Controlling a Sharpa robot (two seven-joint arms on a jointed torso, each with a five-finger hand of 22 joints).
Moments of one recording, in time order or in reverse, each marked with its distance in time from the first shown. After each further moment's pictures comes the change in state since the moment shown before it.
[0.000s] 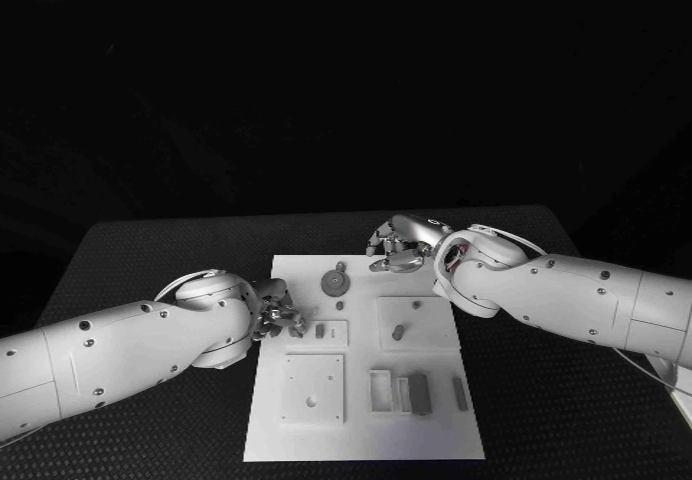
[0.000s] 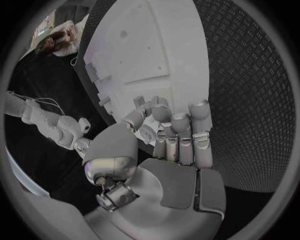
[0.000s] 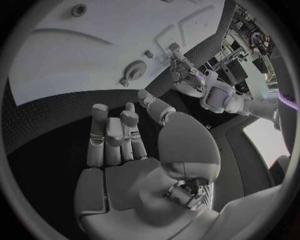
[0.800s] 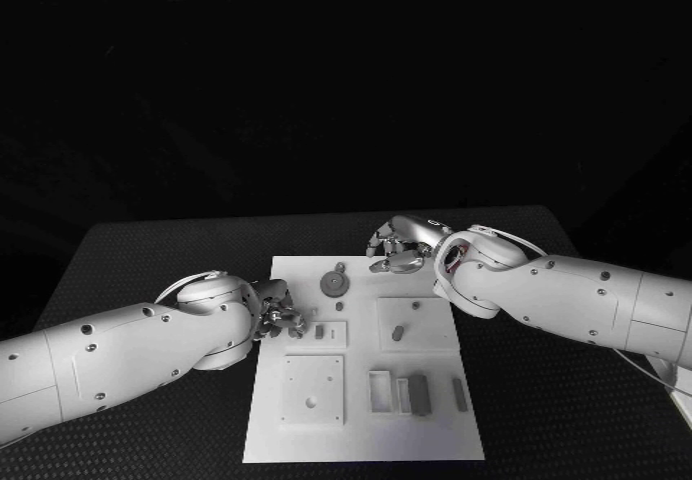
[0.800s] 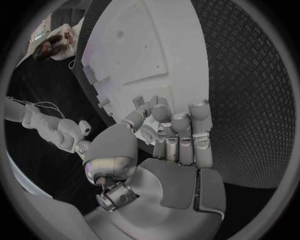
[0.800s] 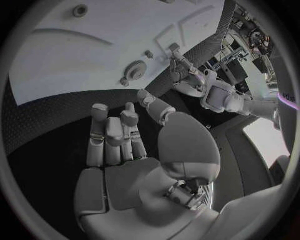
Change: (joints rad) left arm -0.005 0.003 0.002 0.000 -0.040 0.000 0.001; left_hand -0.005 0.005 0.000 0.000 -0.012 0.001 -0.005 0.026 -0.003 0.002 0.001 0.000 0.000 0.005 -0.001 -0.001 0.000 0.000 0.001 0.002 0.000 0.000; right arm 0.000 -0.002 0.000 0.001 0.000 0.001 0.000; right_hand 0.000 0.000 0.000 0.000 0.000 -0.001 0.001 0.000 0.000 0.000 0.000 0.000 0.000 -0.001 0.001 0.000 0.000 0.000 0.000 0.000 0.000 0.000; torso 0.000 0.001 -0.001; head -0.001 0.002
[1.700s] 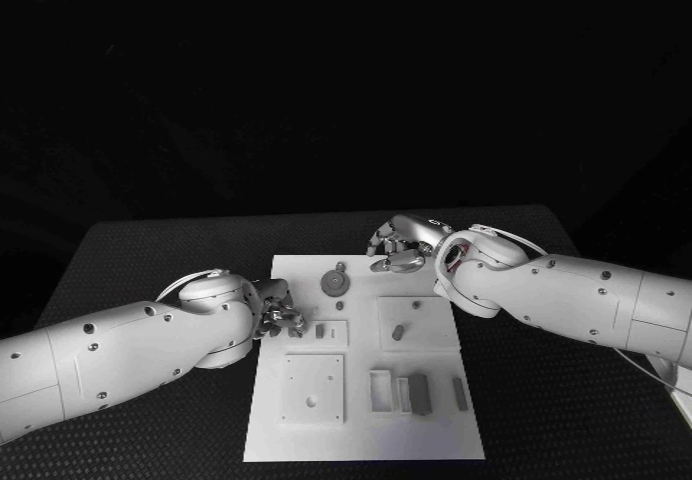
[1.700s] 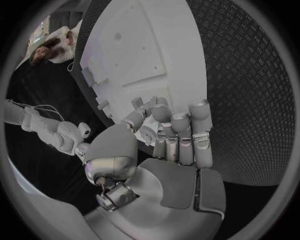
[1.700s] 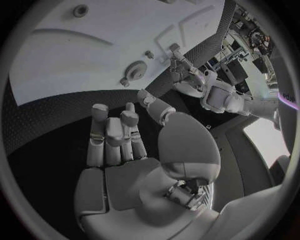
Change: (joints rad) left arm 0.001 0.003 0.001 0.000 -0.018 0.017 -0.010; left_hand -0.010 -0.011 0.000 0.000 0.002 -0.002 -0.002 0.029 -0.005 0.001 0.000 0.000 -0.002 0.002 0.002 -0.003 0.001 0.000 0.004 0.000 0.000 0.001; right arm 0.000 0.000 0.000 -0.001 0.000 0.000 0.000; right_hand 0.000 0.000 0.000 0.000 0.000 0.003 -0.002 0.000 0.000 0.000 0.000 0.000 0.000 0.000 0.000 0.000 0.000 0.000 0.000 0.000 0.000 0.000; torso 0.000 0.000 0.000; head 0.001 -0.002
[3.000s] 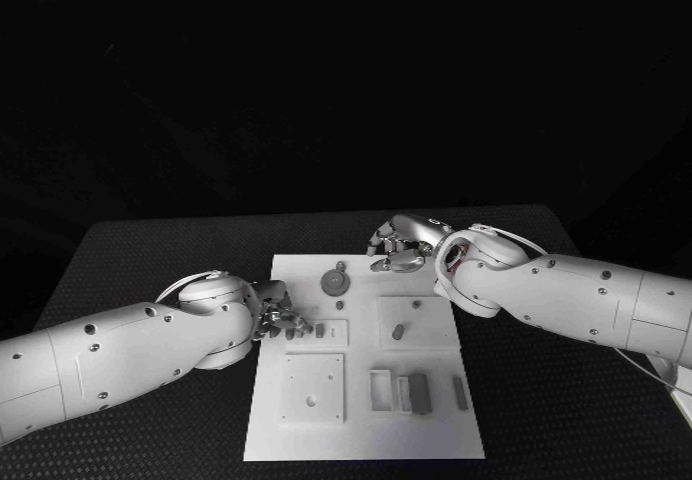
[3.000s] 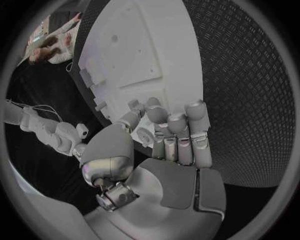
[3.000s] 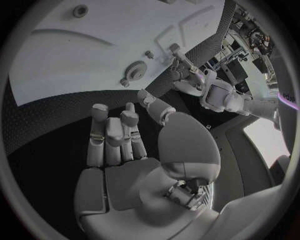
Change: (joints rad) left arm -0.005 0.000 -0.004 -0.009 0.004 -0.003 -0.005; left_hand -0.071 -0.164 -0.056 0.117 -0.248 0.016 -0.019 0.230 -0.017 0.019 -0.019 -0.004 0.000 0.012 -0.027 -0.005 0.006 0.026 -0.002 -0.006 -0.010 0.000; right arm 0.000 0.001 0.000 -0.001 0.000 0.000 0.000; right_hand 0.000 0.000 0.000 0.000 0.000 -0.001 0.002 0.000 0.000 0.000 0.000 0.000 -0.001 0.001 0.002 0.000 0.000 0.000 0.000 0.000 -0.004 0.000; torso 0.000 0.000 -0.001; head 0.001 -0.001
